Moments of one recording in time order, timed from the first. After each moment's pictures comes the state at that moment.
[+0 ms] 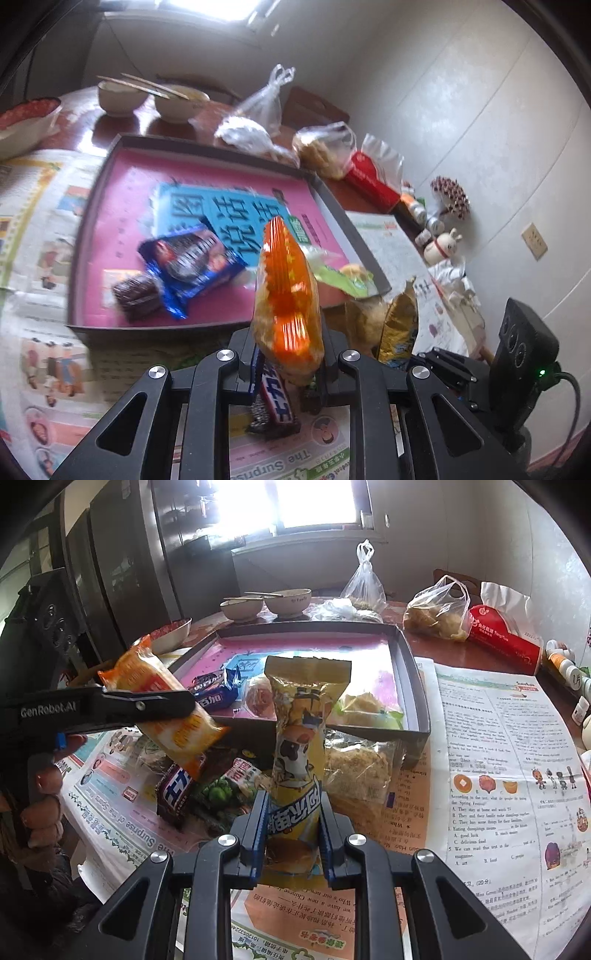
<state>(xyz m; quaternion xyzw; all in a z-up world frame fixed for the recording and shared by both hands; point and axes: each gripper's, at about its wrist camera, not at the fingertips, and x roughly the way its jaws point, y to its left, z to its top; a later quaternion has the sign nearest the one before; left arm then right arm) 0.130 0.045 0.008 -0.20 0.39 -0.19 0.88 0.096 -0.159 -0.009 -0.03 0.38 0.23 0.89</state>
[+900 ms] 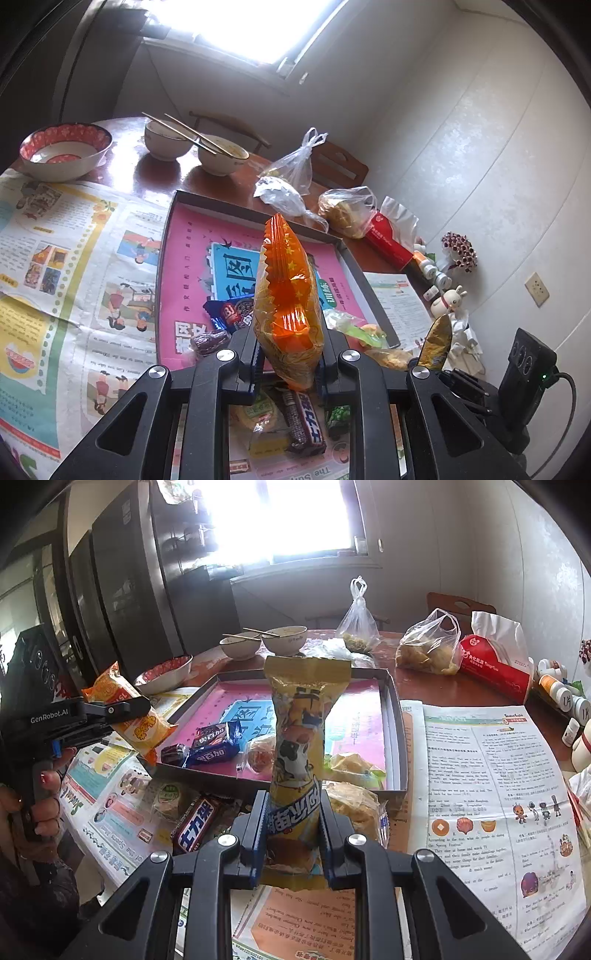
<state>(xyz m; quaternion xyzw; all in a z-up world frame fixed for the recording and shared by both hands) 0.124 0.098 0.038 -0.23 0.33 -0.15 0.90 0.104 -0.165 0.029 -0.01 0.34 0.23 0.91</state>
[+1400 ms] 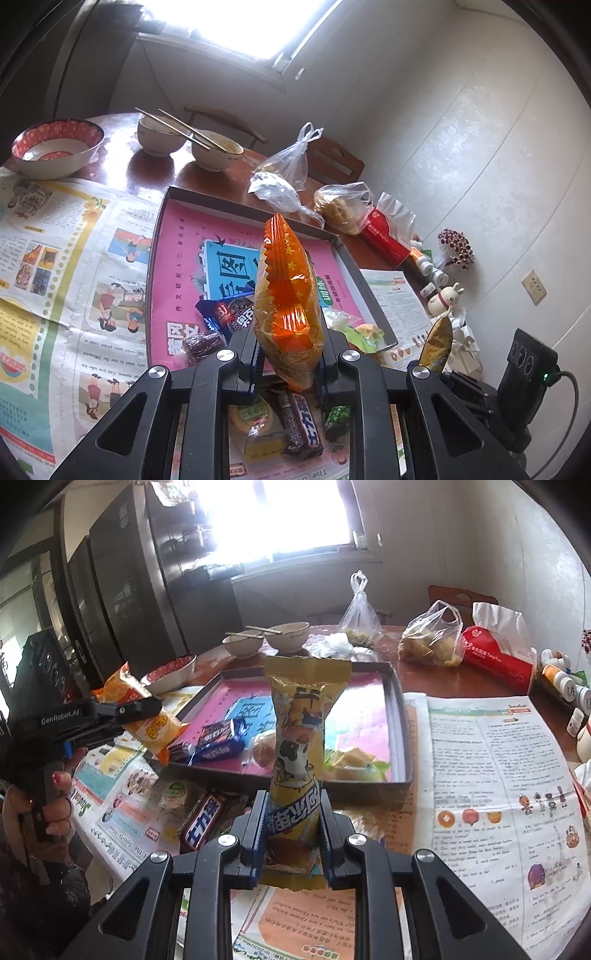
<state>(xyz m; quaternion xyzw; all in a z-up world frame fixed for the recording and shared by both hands) 0.132 0.095 0.033 -0.24 0.33 -0.16 0.90 0.104 -0.170 0.030 0.00 0.35 0.23 0.91</state>
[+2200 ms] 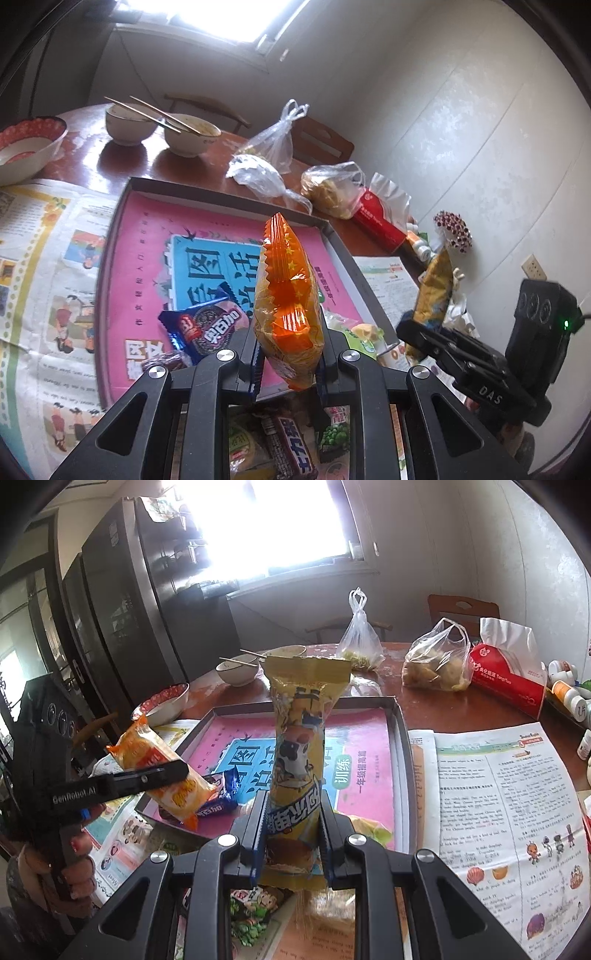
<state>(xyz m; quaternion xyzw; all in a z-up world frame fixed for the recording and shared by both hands) 0.169 0.066 0.019 -0.22 0.36 -0.19 0.89 0.156 -0.157 0.044 0.03 0.34 0.23 0.91</state>
